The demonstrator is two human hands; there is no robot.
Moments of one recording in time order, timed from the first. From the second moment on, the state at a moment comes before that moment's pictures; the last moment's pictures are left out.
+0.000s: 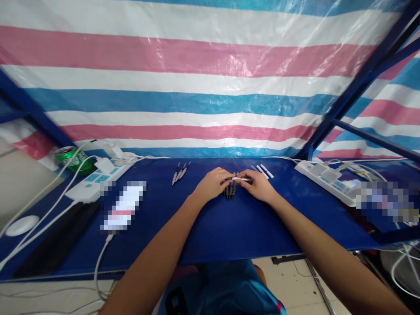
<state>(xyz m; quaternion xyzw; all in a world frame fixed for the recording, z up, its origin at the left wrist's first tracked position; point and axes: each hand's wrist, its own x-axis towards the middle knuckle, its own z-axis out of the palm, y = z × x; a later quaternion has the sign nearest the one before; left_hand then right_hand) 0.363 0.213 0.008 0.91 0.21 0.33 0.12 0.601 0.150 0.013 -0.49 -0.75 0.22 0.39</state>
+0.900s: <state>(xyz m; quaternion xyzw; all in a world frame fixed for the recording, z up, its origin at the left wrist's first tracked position) 0.363 0.212 0.004 0.91 0.23 0.33 0.13 0.599 0.149 0.011 -0.48 -0.76 0.24 0.36</state>
